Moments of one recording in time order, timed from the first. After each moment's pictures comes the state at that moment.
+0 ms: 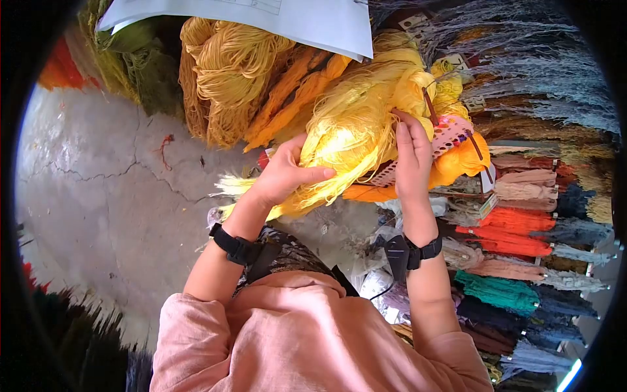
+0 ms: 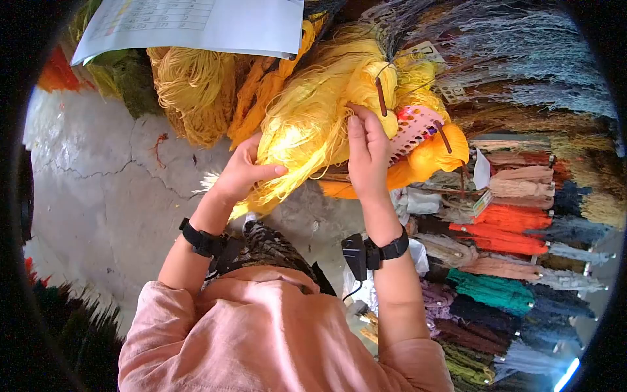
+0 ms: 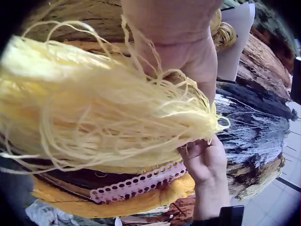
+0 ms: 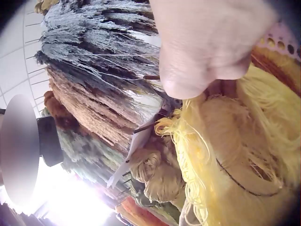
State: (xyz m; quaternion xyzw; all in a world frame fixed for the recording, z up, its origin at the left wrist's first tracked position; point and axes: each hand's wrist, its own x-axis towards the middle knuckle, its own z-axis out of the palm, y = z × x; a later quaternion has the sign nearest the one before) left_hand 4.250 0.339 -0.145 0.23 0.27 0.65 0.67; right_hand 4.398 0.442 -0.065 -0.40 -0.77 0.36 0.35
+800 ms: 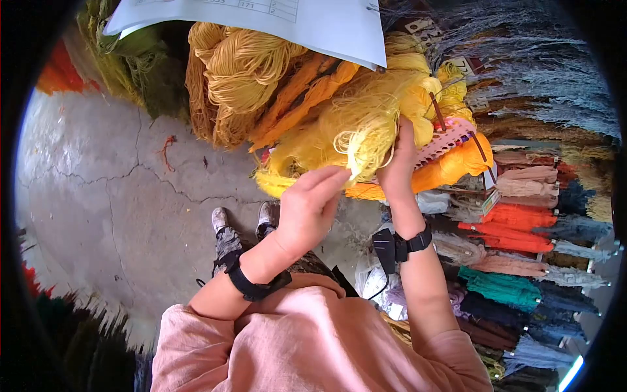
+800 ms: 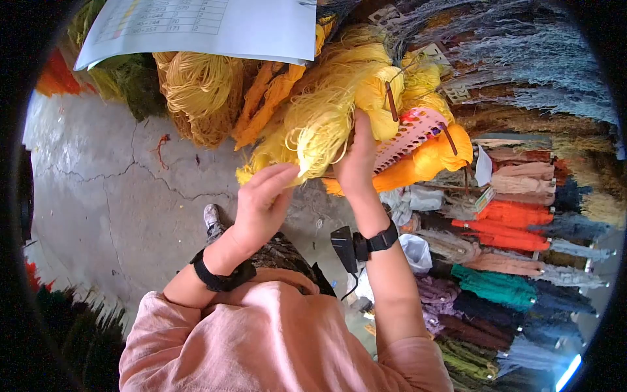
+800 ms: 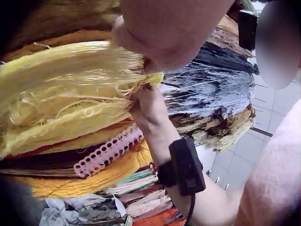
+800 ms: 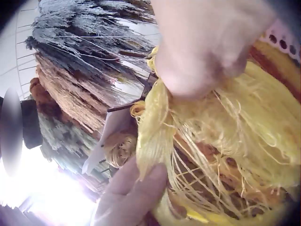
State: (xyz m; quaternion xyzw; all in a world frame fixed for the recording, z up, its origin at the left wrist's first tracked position) left_hand 4.278 0.303 -0.118 0.49 0.57 0.63 0.21; right_hand 4.379 0.432 -0.087 -0.39 -0.79 0.33 0.33
